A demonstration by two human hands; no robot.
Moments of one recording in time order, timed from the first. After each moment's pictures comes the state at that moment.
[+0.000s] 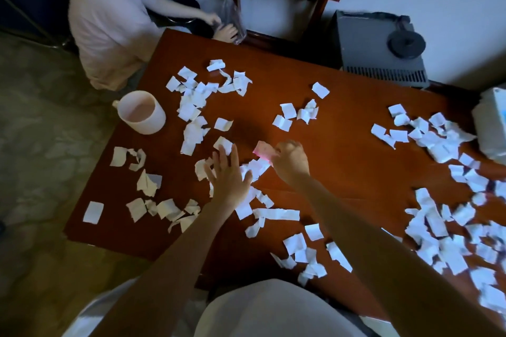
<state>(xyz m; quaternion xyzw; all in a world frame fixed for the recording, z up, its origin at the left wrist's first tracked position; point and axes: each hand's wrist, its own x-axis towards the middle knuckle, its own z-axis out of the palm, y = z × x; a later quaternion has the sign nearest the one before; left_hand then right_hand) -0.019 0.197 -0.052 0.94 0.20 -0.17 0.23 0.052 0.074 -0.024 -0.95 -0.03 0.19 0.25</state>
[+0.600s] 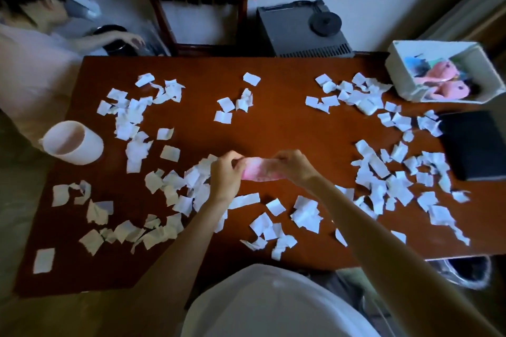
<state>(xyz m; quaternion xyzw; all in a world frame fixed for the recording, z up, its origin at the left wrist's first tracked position) -0.023 0.112 -0.003 0.89 0.10 -0.06 0.44 -0.008 -0.044 0.003 -0.89 0.04 0.22 0.40</state>
